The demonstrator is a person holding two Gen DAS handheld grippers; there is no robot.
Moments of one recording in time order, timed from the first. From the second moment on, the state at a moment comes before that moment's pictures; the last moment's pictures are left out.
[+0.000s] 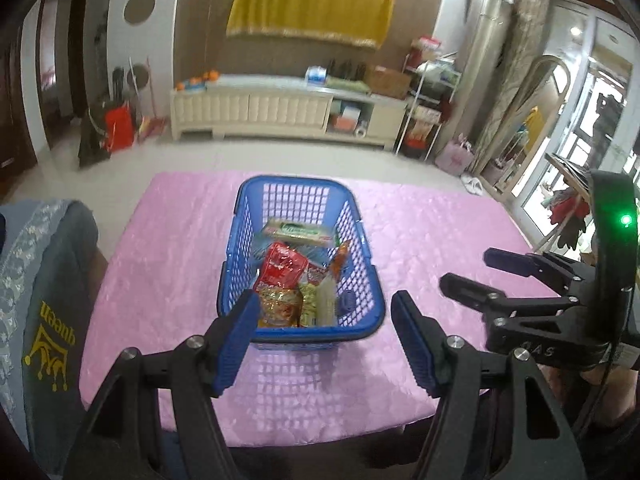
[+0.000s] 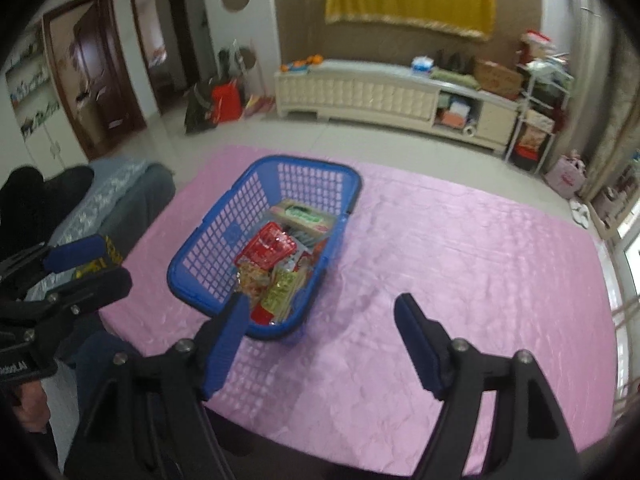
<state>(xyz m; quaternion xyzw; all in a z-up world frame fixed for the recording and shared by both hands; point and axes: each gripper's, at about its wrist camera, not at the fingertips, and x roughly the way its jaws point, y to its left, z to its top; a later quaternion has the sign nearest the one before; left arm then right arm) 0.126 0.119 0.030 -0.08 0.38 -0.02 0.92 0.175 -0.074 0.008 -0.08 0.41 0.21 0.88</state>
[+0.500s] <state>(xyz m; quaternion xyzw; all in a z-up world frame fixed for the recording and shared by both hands) 0.025 0.069 0.017 -0.01 0.28 -0.02 0.96 0.052 -0.111 0.012 -0.08 0.30 0.14 0.94</state>
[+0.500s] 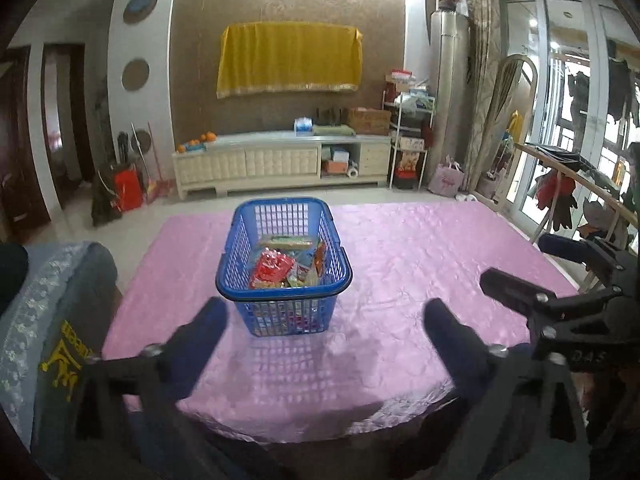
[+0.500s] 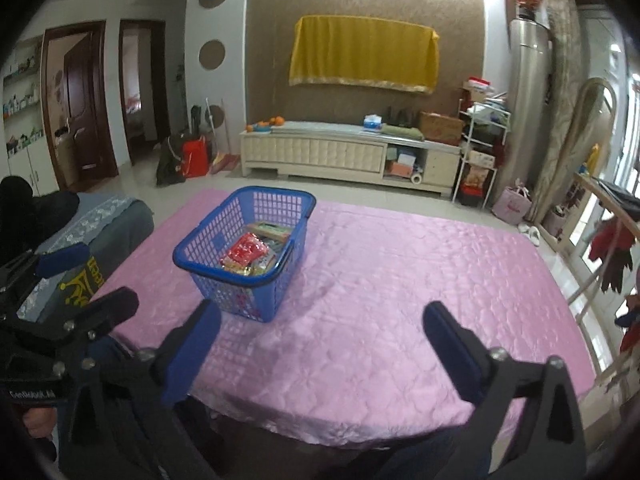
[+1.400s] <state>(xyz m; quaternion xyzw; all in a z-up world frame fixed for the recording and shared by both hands) -0.011 0.067 0.006 -0.01 0.26 0.00 0.96 -0.003 -0.119 -0.001 -0.03 0.27 0.12 0.96</state>
